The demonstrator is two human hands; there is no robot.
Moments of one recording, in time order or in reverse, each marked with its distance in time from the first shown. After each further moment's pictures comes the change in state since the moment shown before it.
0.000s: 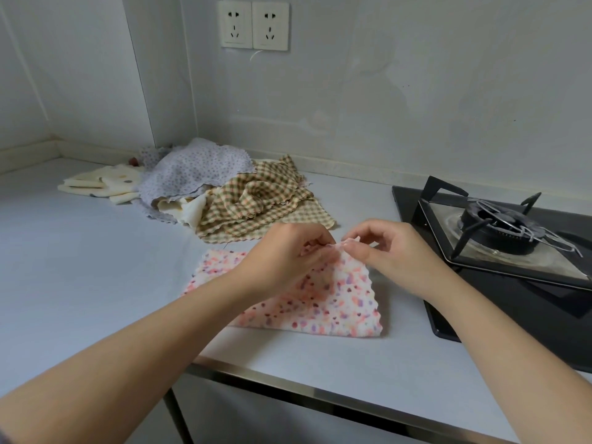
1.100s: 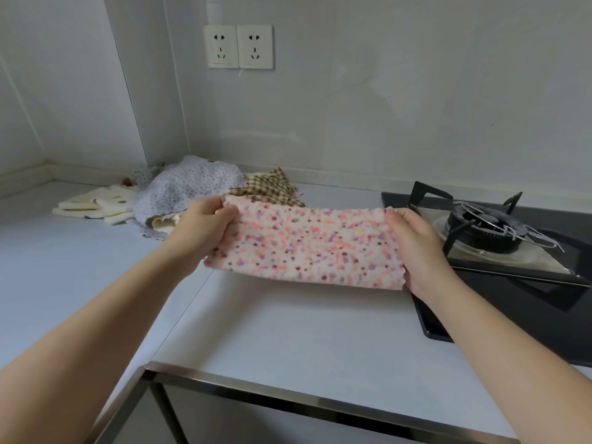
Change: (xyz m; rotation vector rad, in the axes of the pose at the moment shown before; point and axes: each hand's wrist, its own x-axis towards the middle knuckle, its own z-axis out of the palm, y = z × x) left_hand 0.009 -0.045 -0.068 -0.292 0.285 -0.704; right_hand 0.007 0.011 -0.012 0.438 0.507 0.291
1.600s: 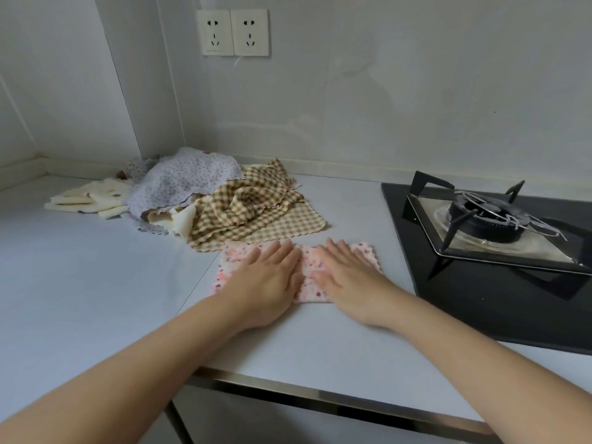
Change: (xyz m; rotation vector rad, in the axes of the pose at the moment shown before) left_hand -0.050 -0.026 0.064 0.957 -0.439 0.448; right_hand -0.033 0.030 0.042 -1.206 -0.629 -0.206
